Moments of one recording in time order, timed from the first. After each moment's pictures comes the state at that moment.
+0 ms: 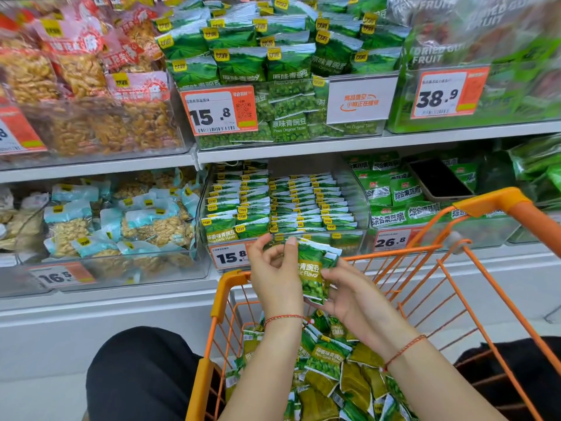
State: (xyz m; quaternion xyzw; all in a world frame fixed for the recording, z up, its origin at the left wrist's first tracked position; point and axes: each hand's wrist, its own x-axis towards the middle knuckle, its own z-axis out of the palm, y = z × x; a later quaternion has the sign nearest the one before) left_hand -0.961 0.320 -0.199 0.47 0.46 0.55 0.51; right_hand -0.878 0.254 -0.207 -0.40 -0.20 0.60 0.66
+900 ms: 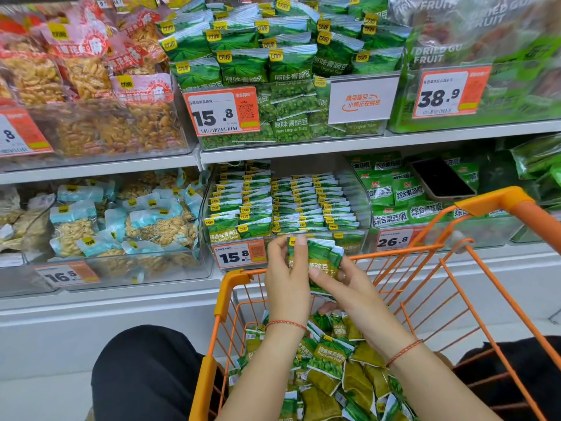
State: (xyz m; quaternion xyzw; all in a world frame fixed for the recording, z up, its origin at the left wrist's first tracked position) left_hand -0.966 0.312 -0.199 0.60 0.43 0.46 0.49; right_hand -0.890 0.247 -0.196 -0.59 -0.37 0.42 0.59
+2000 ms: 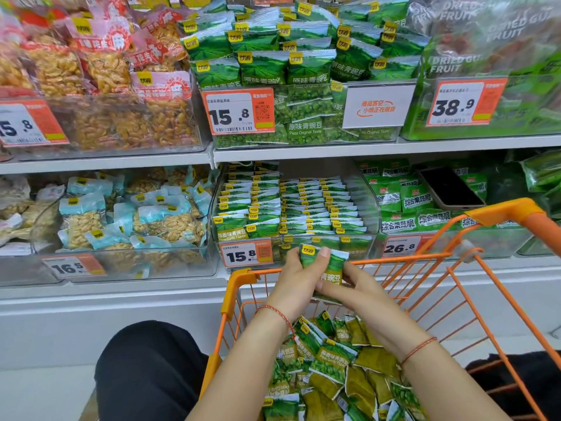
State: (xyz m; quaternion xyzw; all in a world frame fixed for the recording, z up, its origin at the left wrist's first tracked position) left_hand -0.983 0.318 -0.171 0.62 0.44 0.22 0.61; right_hand -0.875 0.255 -0.204 -0.61 -0.40 0.43 0.53
